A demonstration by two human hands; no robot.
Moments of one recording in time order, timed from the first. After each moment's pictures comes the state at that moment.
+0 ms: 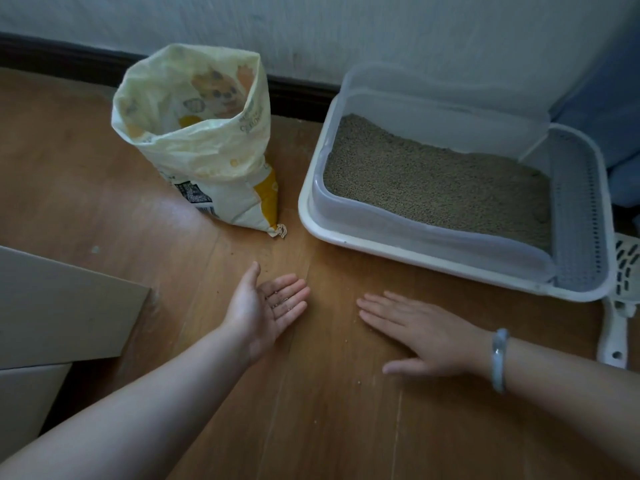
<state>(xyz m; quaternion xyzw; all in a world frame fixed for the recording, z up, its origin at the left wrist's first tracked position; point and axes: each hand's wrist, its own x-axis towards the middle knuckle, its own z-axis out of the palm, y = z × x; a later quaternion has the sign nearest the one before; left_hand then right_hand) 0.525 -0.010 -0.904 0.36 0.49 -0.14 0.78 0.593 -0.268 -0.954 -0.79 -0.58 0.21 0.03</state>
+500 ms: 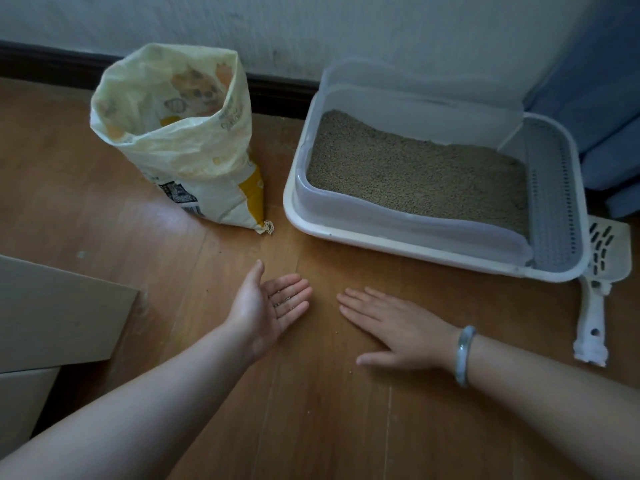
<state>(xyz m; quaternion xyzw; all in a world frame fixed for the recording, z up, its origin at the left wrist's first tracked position) 0.523 -0.027 -0.906 0.38 0.47 -0.17 0.78 0.574 -0.253 -0.961 -0.81 -0.54 0.21 0.04</state>
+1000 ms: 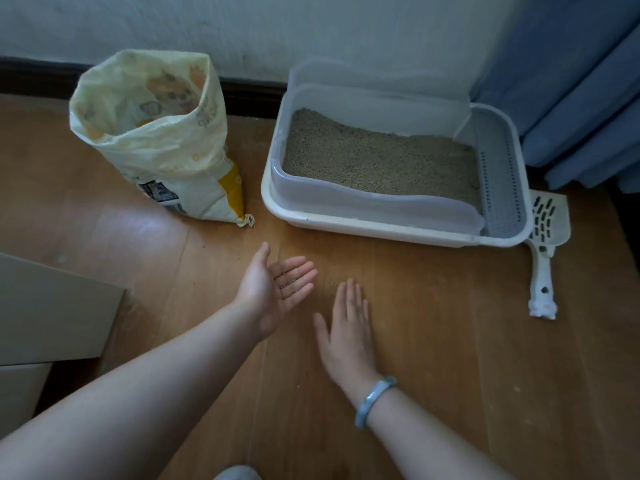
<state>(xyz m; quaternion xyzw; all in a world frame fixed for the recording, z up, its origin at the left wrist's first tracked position) 0.524 -0.049 -0.898 0.40 0.41 -0.19 0.80 0.473 -0.187 -0.967 -0.96 -0.05 0.18 0.21</state>
